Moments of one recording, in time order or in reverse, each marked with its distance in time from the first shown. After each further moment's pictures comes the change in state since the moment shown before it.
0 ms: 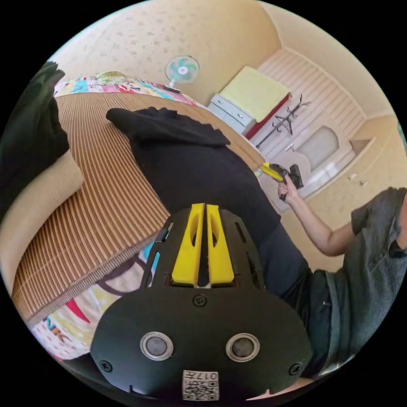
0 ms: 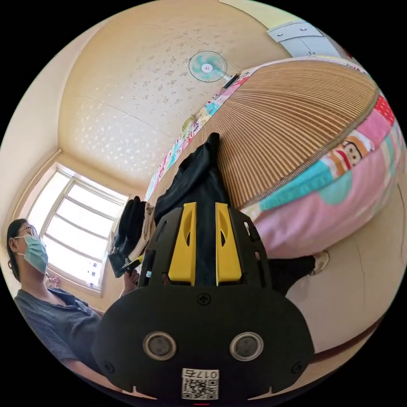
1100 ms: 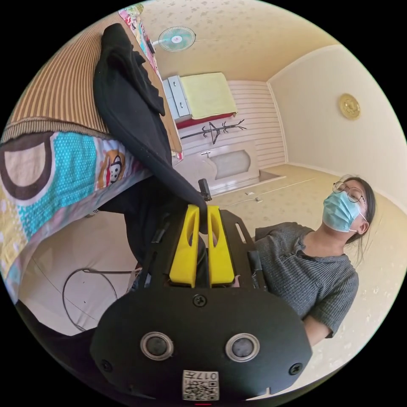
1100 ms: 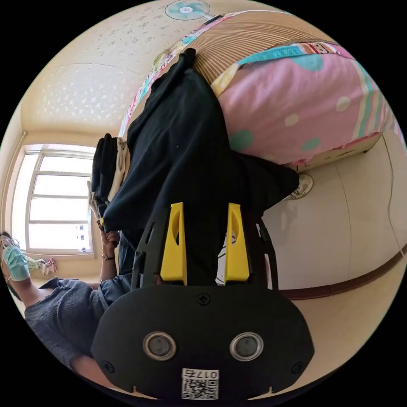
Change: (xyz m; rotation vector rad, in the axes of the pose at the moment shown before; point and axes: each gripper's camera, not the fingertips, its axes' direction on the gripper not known) left arm -0.079 0.069 -0.004 -0.055 0.836 -0.234; right arm 0.044 0.092 0.040 -0.444 0.146 0.077
